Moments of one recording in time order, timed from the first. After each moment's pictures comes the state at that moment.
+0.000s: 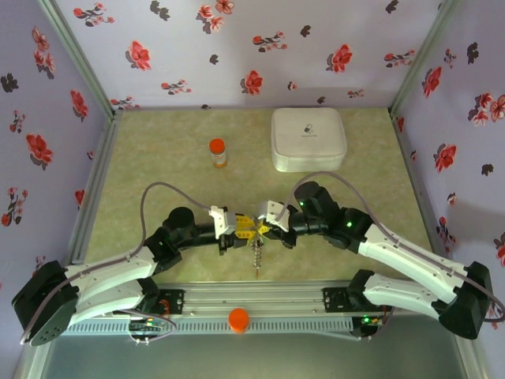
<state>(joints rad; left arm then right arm) -0.91 0.99 0.33 0.56 0.52 0.08 0.90 0.99 0.80 -0.45 -0.45 -0.41</state>
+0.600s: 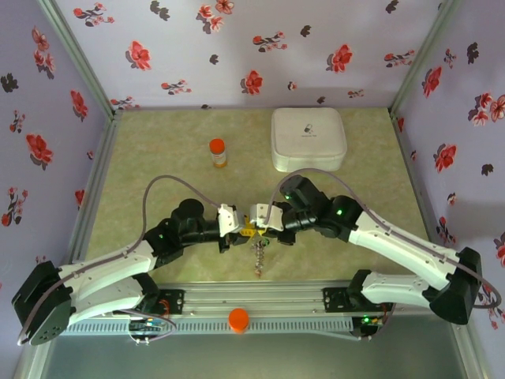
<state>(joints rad) -0.92 1.00 0.47 0.23 0.47 0.20 0.96 1.13 0.99 -0.70 -0.35 -0.58</state>
